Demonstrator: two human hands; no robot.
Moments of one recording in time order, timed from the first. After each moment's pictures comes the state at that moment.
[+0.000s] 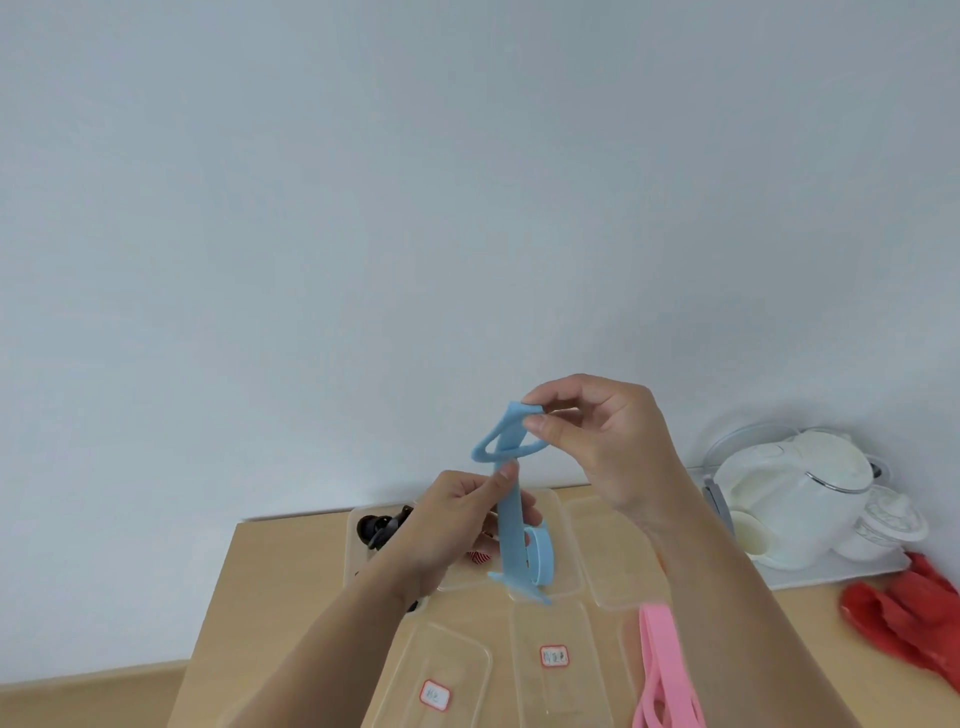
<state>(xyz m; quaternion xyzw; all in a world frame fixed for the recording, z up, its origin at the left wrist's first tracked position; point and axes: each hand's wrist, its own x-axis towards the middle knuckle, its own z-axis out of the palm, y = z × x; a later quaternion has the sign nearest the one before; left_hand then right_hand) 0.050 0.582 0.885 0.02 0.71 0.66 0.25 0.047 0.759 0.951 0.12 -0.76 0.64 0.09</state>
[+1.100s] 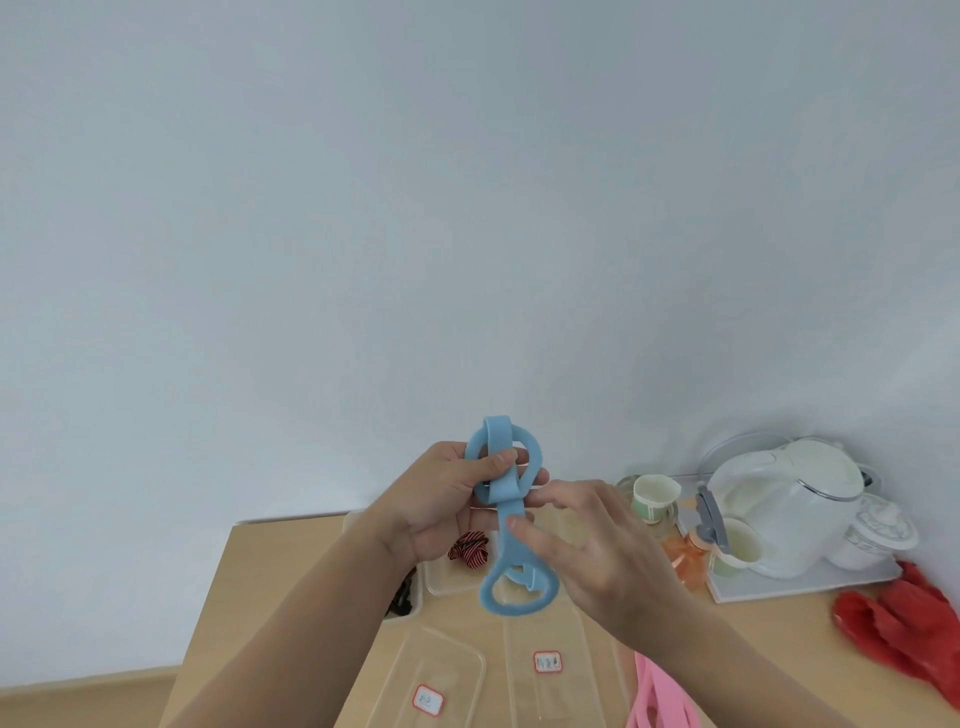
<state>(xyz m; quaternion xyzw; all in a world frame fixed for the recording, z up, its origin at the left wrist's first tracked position) 0.036 0.582 0.914 -0.01 0.55 0.78 0.31 0.088 0.786 0.856 0.35 -0.87 0.10 0.33</state>
